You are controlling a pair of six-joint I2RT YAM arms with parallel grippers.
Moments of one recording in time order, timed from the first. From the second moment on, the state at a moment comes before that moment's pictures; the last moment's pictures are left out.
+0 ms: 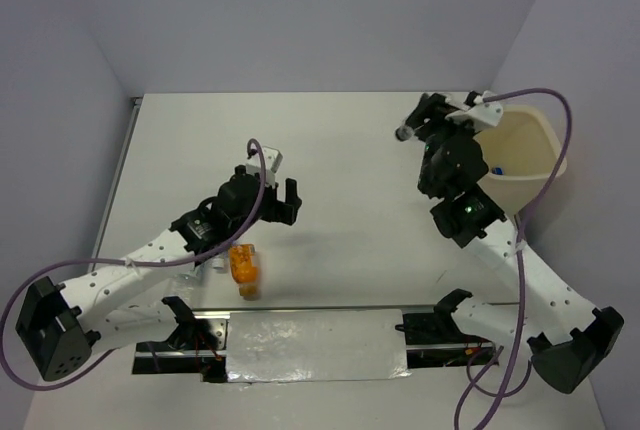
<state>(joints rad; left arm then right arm) -0.80 1.07 0.79 -0.13 -0.25 -0.31 0.60 0.96 0.96 0.20 0.78 0.24</state>
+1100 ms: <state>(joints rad) -0.62 0.99 0.74 -0.53 -0.45 -0.71 0.22 1.47 1.14 1.21 1.45 -1.13</state>
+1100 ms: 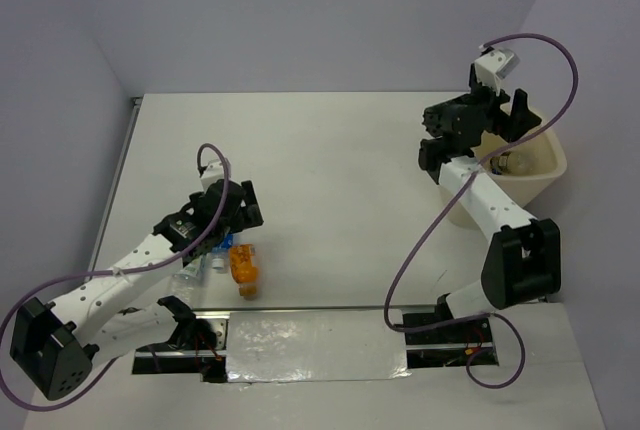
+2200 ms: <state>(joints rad) -0.84 0.96 0.49 -0.66 -0.31 -0.96 0.38 1.19 0.78 0.08 -0.22 0.42</state>
